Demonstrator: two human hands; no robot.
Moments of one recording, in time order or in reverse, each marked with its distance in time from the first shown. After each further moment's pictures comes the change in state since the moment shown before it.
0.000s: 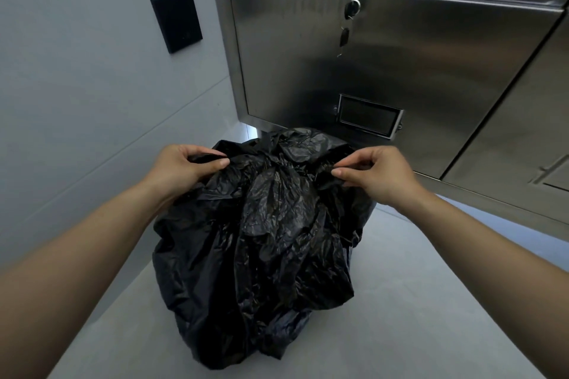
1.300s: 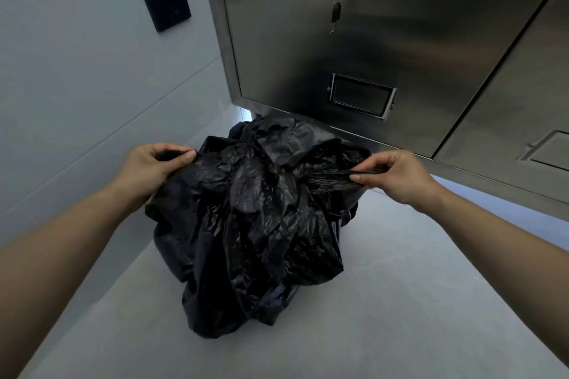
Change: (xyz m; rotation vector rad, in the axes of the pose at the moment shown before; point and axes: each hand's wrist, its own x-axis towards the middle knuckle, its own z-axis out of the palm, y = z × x) left_hand -0.017 -0.025 -0.022 -0.028 0.068 0.046; right_hand -0.028 0.031 -0.030 0.069 -0.080 0.093
